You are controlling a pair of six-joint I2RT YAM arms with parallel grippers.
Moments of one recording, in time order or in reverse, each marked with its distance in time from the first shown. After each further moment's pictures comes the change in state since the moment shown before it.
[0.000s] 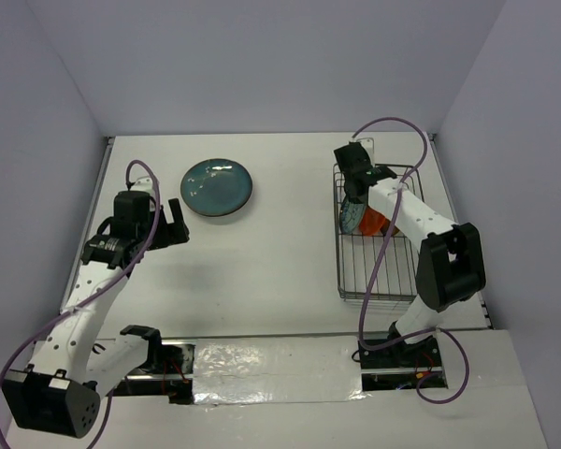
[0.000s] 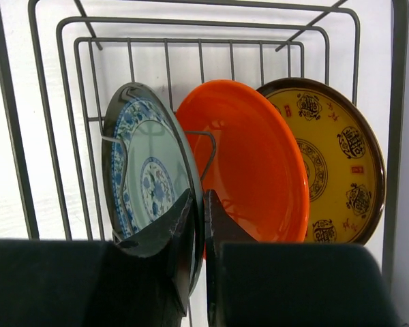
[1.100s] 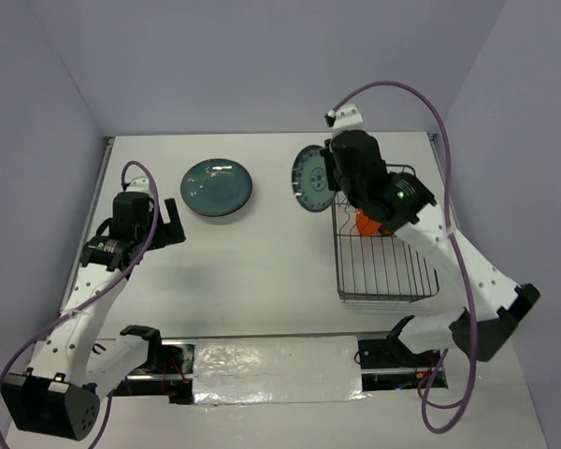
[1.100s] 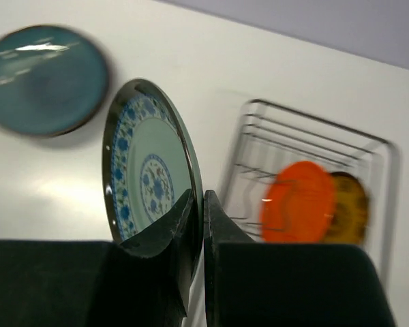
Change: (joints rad) left arm -0.003 -0.002 0.000 -0.007 -0.064 -0.007; right arm 0.354 -0.285 0.332 -0.172 0.031 -0.094
